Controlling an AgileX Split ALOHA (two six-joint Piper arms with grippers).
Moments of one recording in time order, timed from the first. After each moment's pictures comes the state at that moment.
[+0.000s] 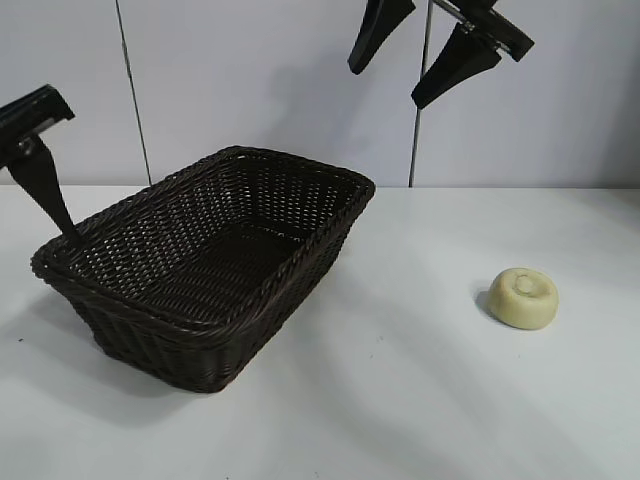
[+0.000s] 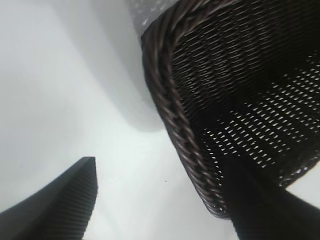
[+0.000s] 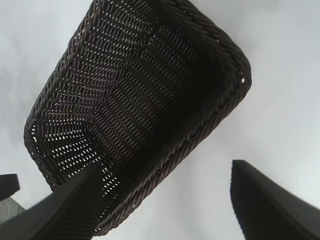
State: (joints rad) left arm -0.32 1.46 -0.83 -0.40 0.63 -0.72; right arm 0.23 1.98 -1.90 0.47 1.21 -0.08
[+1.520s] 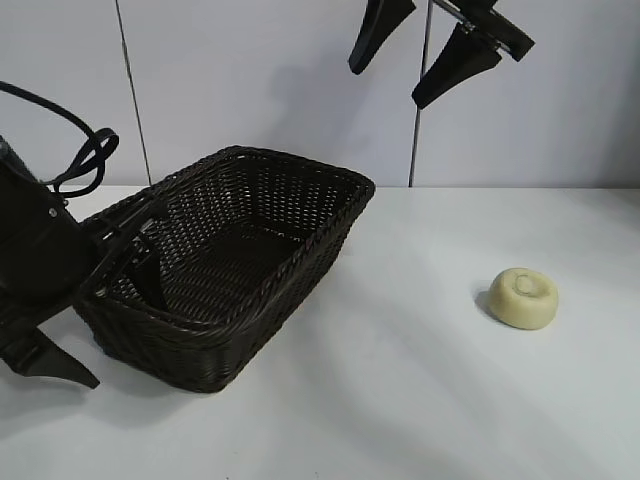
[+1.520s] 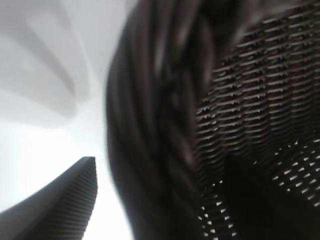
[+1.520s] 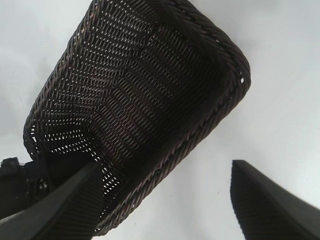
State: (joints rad) left arm -0.41 1.76 -0.83 -0.43 0.36 -0.80; right arm 0.23 1.98 -1.90 0.47 1.21 -0.08
